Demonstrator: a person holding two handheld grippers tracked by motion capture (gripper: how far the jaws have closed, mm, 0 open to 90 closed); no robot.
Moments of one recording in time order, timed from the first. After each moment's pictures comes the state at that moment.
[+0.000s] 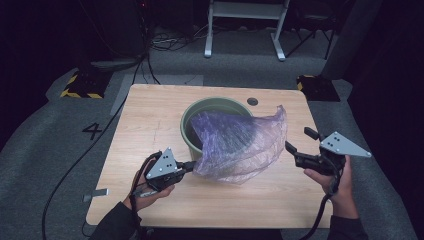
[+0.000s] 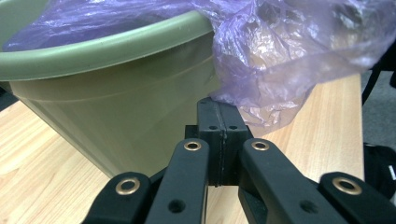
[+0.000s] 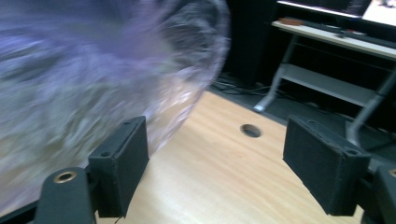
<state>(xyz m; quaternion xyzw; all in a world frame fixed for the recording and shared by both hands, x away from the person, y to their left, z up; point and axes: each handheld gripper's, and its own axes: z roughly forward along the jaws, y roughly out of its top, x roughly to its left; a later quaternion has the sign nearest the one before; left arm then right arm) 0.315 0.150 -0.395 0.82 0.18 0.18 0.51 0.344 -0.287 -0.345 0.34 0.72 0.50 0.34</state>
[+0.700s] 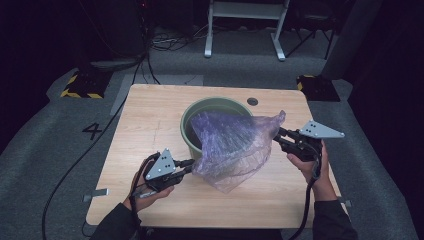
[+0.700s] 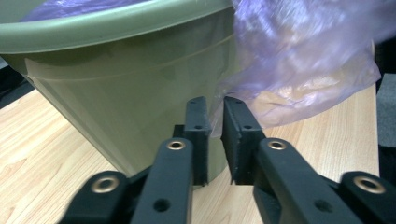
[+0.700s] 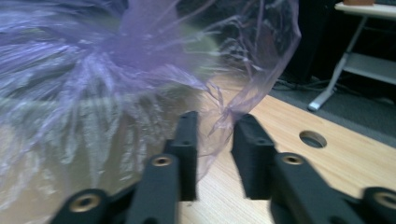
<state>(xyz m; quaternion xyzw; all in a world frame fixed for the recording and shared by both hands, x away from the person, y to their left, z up) 0.316 0.156 -0.403 0.82 0.19 0.19 0.51 0.386 -0.260 -0.363 0.29 0.75 0.53 0.24</state>
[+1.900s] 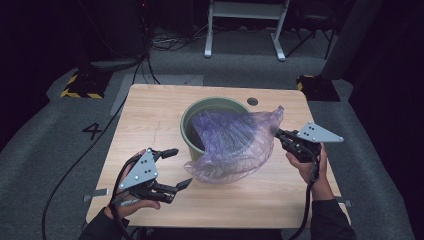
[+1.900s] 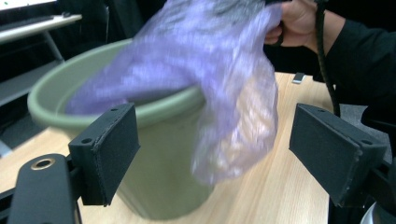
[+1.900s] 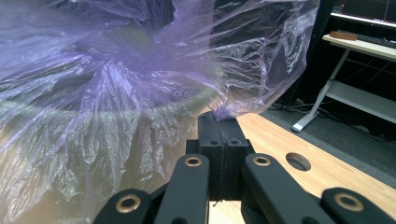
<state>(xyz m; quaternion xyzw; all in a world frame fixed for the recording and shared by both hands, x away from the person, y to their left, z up) 0.283 0.170 -0.342 0.79 0.16 0.20 0.56 0.379 -0.251 -0.356 0.26 0.75 0.53 0.29</state>
